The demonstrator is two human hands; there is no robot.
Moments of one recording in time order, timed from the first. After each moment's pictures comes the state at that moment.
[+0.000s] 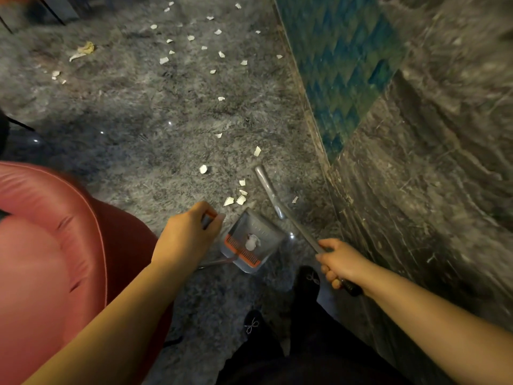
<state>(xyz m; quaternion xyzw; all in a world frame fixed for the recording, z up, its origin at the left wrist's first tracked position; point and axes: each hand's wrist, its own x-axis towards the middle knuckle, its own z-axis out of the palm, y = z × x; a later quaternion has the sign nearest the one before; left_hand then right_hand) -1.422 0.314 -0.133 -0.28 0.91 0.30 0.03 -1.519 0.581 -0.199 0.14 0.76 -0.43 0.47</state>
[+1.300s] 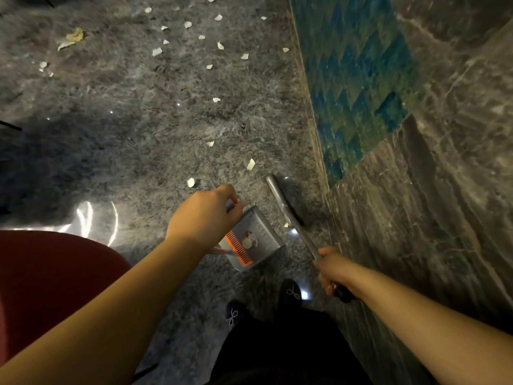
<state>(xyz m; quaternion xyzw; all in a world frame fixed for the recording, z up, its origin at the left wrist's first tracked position) -1.695 0.330 -0.151 -0.22 0.95 0.20 0.10 -1.752 0.588 -0.277 0.16 0.76 -0.33 0.54</state>
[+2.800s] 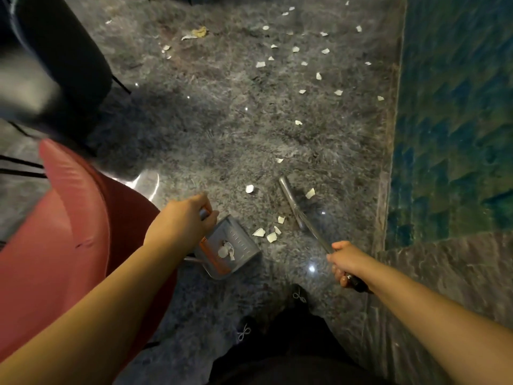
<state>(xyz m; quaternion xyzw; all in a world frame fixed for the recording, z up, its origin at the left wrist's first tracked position) -1.560 0.182 -0.123 -0.45 0.87 0.21 0.06 -1.780 0.409 -0.237 0.05 0.79 -0.26 0.55</state>
